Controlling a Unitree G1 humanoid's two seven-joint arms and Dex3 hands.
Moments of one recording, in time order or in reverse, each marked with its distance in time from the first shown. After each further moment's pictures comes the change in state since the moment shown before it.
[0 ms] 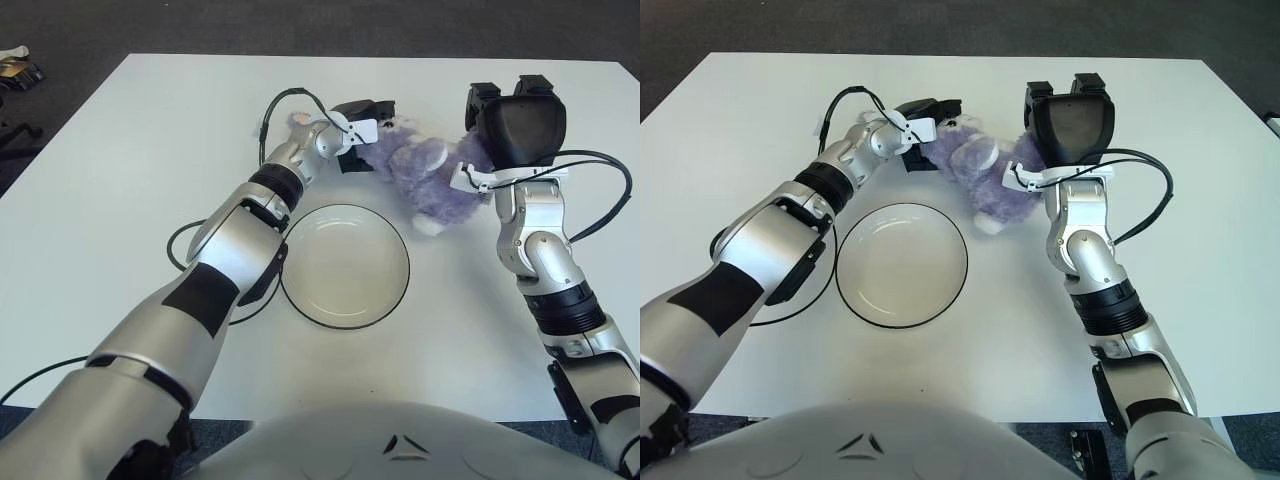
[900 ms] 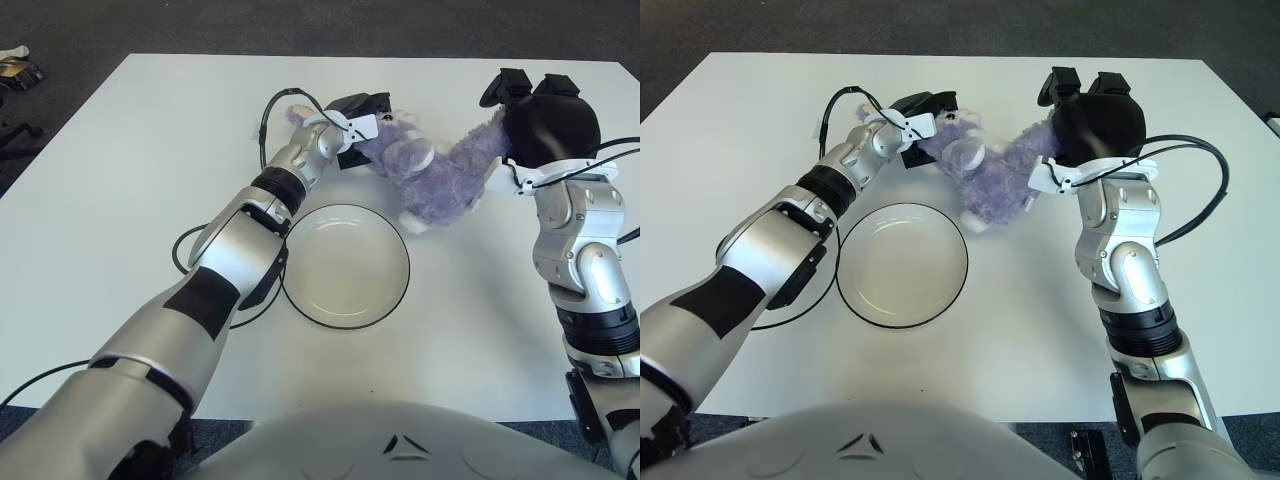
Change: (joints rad) left arm 0.020 -0.003 0.012 -0.046 -0.011 0.072 0.054; right arm 0.060 -0.086 -0.165 -0.213 0.210 -0.050 0.391
